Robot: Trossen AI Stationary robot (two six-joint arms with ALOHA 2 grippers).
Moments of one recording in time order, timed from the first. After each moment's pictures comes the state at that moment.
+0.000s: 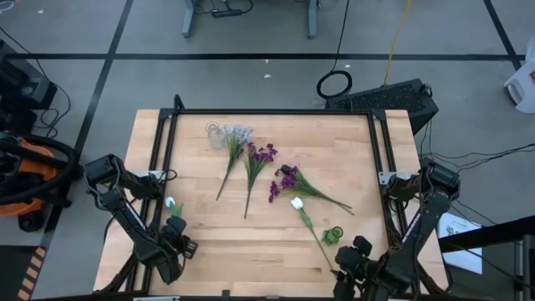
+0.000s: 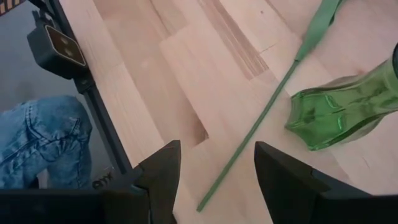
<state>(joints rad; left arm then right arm) -1.05 1.70 0.86 -0.99 -0.13 -2.21 1.03 1.76 1.33 -0.93 0.50 1.58</state>
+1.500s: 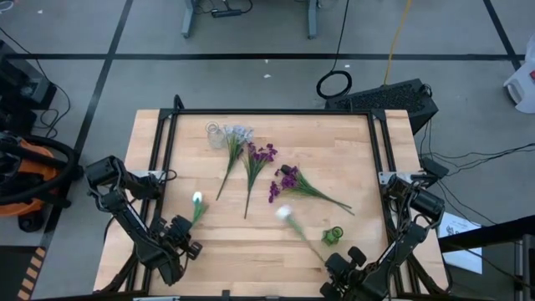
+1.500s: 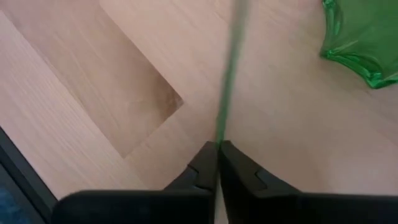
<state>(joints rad) -1.05 1.70 0.90 -1.00 -0.31 -2.10 1.00 2.06 1.33 -0.83 0.37 1.77</state>
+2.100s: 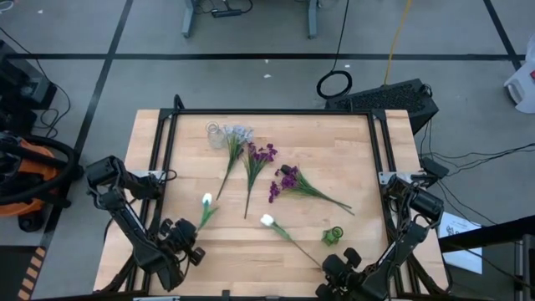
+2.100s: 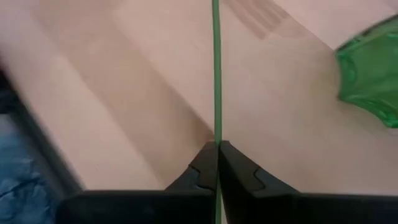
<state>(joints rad) -1.05 1.70 0.99 -1.03 -0.49 -2.01 1.00 2.04 1.40 -0.85 0.50 1.77</state>
